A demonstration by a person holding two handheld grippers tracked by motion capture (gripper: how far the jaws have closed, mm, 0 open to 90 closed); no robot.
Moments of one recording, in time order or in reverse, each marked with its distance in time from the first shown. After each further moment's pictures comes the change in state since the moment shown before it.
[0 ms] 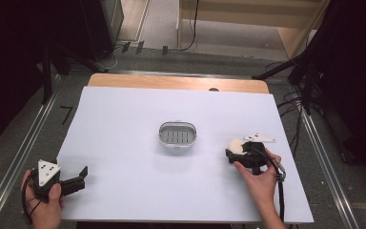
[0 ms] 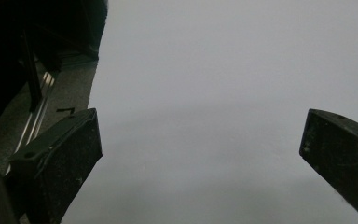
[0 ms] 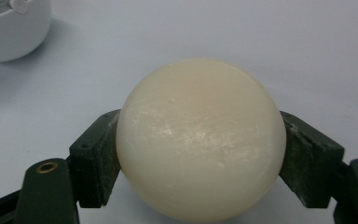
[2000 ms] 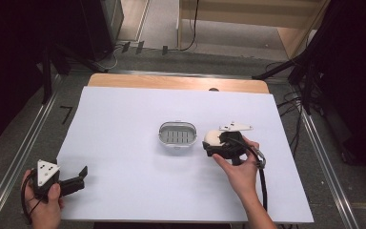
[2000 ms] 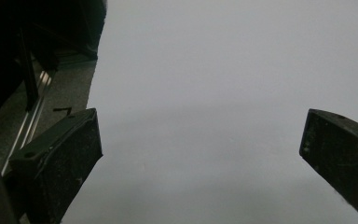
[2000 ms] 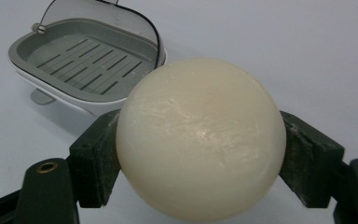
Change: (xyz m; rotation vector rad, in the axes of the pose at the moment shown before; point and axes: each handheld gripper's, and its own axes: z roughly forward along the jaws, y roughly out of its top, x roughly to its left) left arm 0.001 0.000 0.000 -0.004 -0.009 -0.010; right arm 0.060 0.045 0.005 -0.022 0.128 -0.100
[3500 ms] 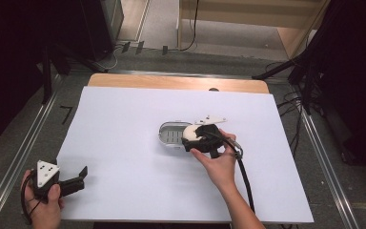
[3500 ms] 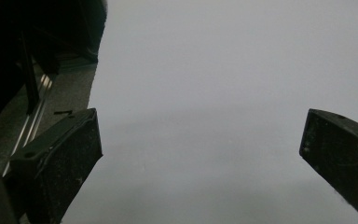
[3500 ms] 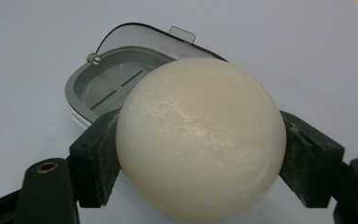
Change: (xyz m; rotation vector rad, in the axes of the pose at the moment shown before) left arm 0.000 -0.001 -0.001 -0.015 -0.001 0.004; right arm 0.046 0.030 0.034 0.009 0.053 -0.053
